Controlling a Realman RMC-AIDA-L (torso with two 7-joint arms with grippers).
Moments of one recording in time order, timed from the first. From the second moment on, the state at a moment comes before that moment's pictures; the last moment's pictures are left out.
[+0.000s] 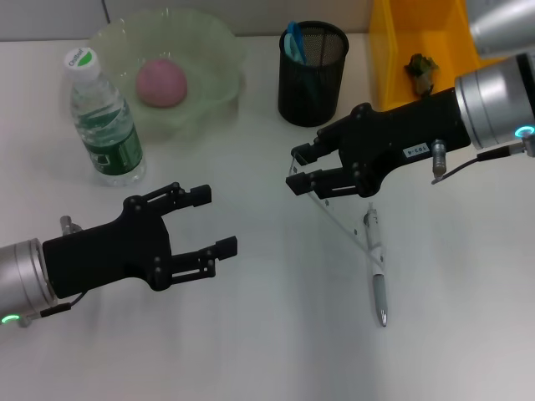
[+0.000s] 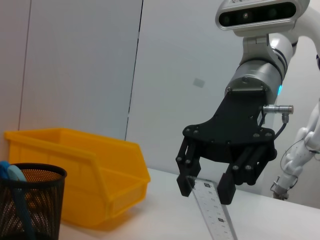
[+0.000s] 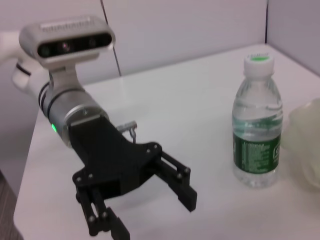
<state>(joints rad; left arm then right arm) -0.41 -2.07 0.73 0.37 1.81 1.65 -0.92 0.65 2.08 -1.14 -1.06 -2.03 -1.55 1.80</state>
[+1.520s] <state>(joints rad) -0.41 -2.07 0.73 0.23 1.61 1.58 -0.76 0.58 2.08 -1.02 -0.68 -1.49 -1.44 1.26</state>
